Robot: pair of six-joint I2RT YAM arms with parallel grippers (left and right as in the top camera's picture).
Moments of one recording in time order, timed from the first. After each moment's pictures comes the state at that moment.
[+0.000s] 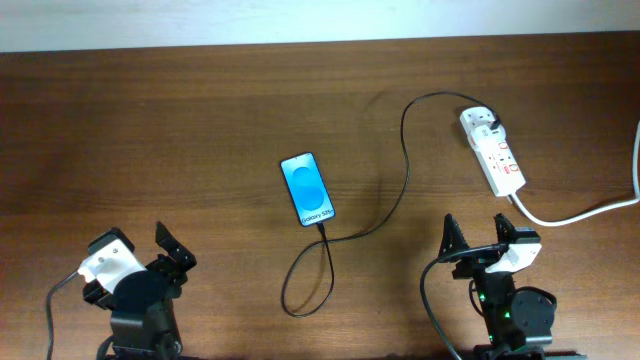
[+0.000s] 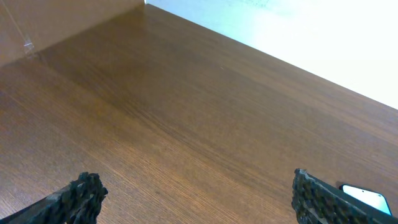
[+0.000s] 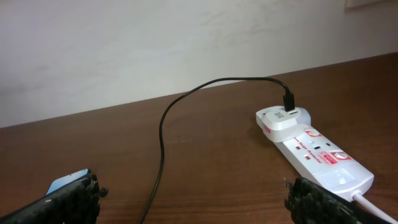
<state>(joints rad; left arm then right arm) -0.14 0.40 0.60 -0.69 -0.55 -0.45 0.00 0.02 0.01 -0.07 -0.07 0.24</state>
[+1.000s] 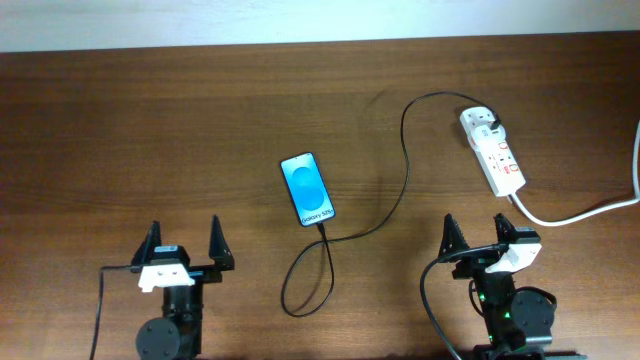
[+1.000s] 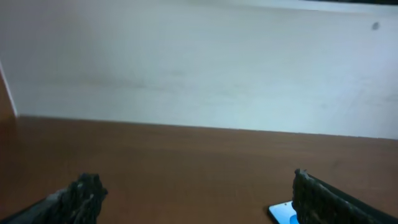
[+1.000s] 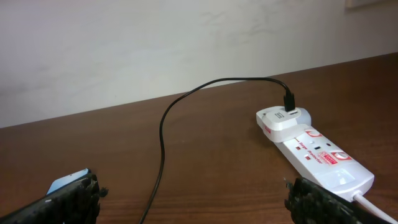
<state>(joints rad) -0.14 0.01 0.01 0.10 -0.17 -0.06 0.00 0.01 0.01 -0.07 -0.07 0.24</state>
